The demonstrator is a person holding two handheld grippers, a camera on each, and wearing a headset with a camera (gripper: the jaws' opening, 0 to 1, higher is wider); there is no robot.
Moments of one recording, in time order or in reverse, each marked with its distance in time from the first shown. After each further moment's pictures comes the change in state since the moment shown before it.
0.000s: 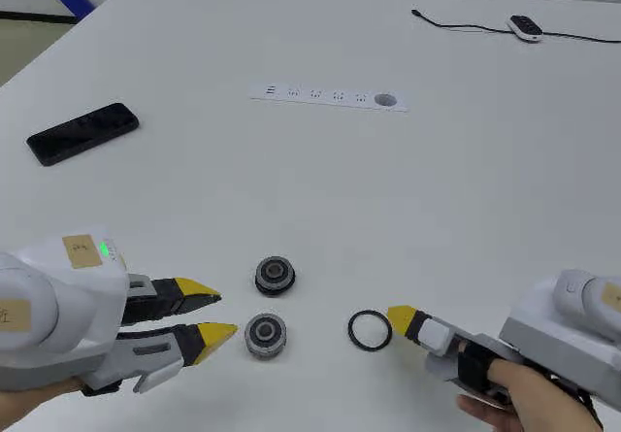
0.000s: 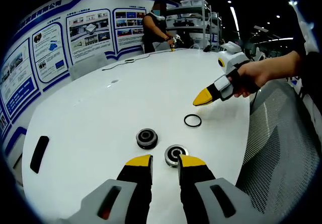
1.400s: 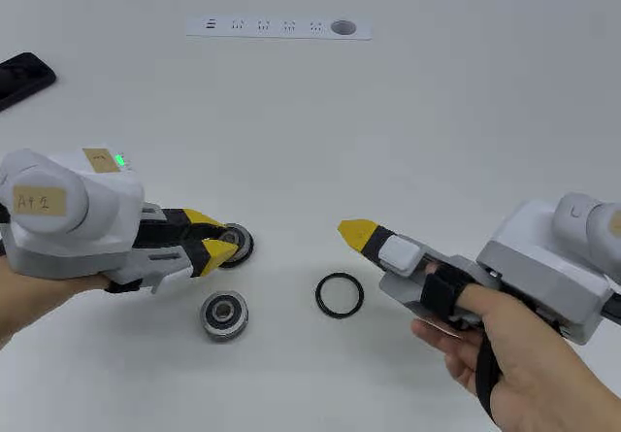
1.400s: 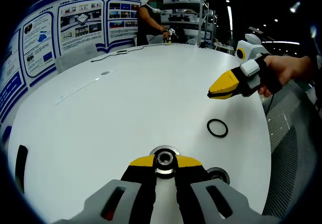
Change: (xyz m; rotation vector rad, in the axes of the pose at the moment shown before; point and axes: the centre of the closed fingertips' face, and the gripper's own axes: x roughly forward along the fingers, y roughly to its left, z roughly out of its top) left arm 0.086 0.027 0.012 -0.018 0.043 -0.113; right arm 0.010 0.038 0.022 0.165 -0.070 0.129
